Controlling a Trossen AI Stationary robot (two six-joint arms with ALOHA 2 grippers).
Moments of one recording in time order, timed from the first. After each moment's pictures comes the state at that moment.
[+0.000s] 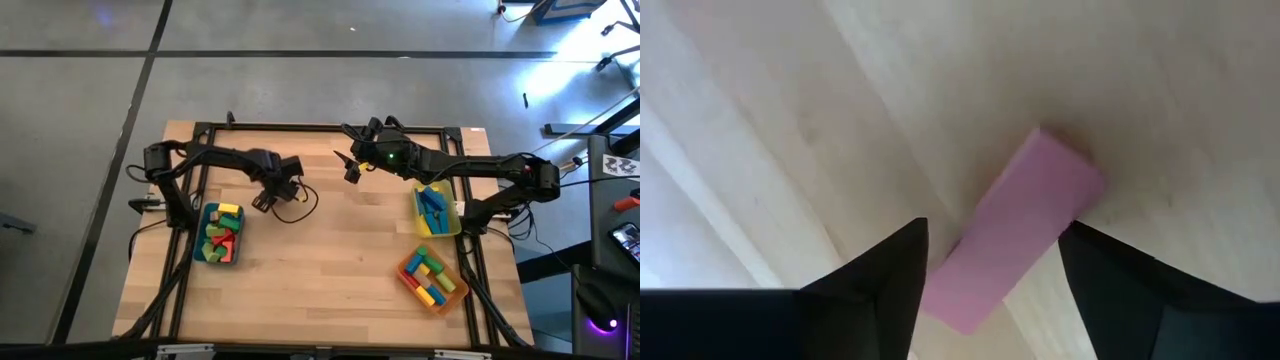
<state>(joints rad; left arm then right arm) 0.32 1.75 1.02 -0.69 -0.11 0.86 -0.24 1.41 1.00 0.12 0.30 -0.30</state>
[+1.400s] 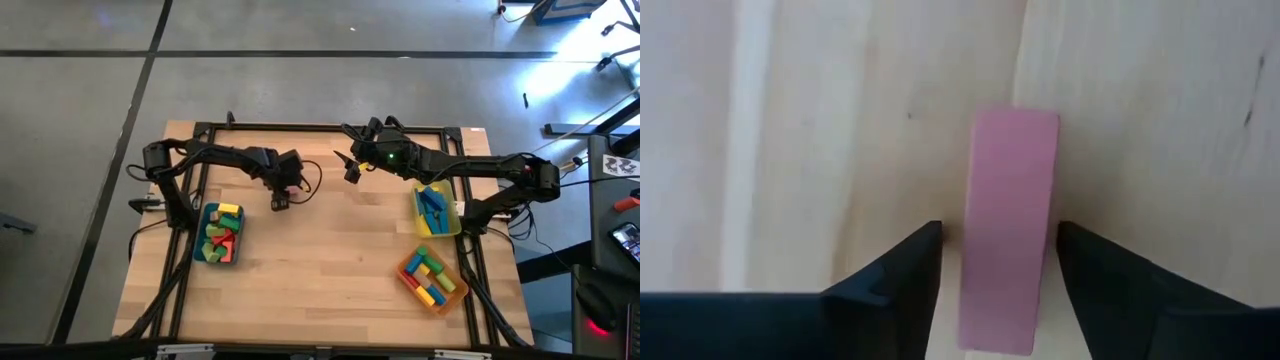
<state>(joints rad) 0.36 1.75 0.98 -0.54 -0.03 0.22 -0.24 1.41 1.00 0.12 0.30 -0.30</state>
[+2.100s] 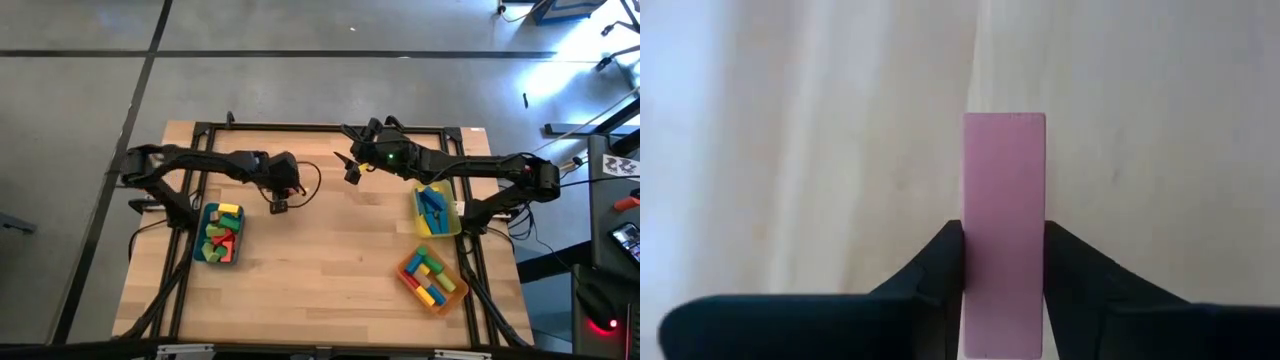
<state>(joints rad) 0.29 1.59 0.91 -0.46 -0.05 0.21 -0.24 1.41 1.00 0.11 0.29 -0.30</state>
